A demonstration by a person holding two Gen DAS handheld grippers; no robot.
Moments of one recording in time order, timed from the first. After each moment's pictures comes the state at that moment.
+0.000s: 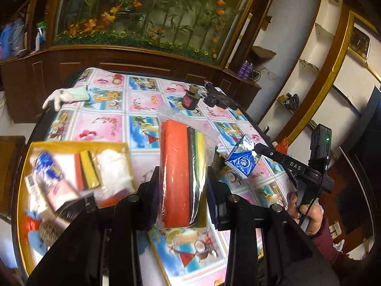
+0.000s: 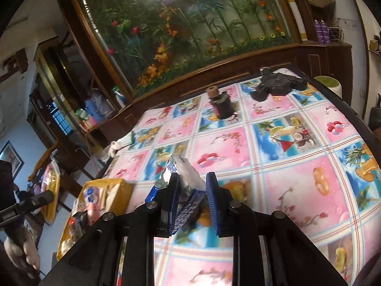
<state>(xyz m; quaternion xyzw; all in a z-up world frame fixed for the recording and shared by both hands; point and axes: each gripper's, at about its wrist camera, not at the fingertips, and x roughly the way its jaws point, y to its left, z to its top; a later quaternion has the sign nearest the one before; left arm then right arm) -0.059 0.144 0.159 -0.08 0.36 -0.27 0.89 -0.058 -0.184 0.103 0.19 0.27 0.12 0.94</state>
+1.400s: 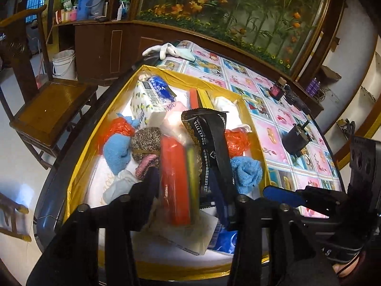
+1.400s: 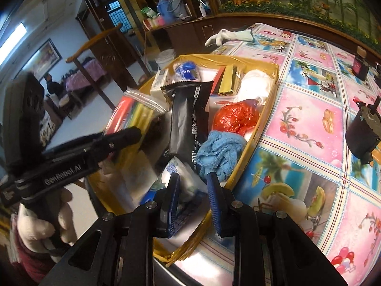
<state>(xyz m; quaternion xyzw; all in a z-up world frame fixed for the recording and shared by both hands) -0.115 0.262 0.060 -0.13 0.39 -0.06 0.91 -0.081 0.065 0.079 -0.01 0.42 0.30 0.86</state>
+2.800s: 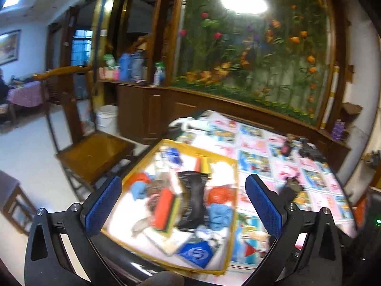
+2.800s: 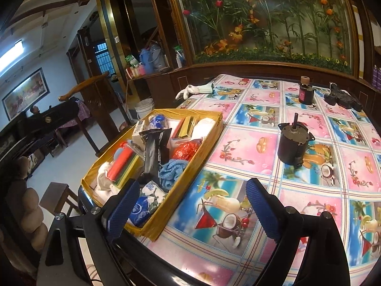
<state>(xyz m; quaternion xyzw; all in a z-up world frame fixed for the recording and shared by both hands) -0.198 0.200 0.150 -0.09 0.21 0.11 0.97 -0.193 -0.031 0.112 0.03 0.28 0.24 0.93</state>
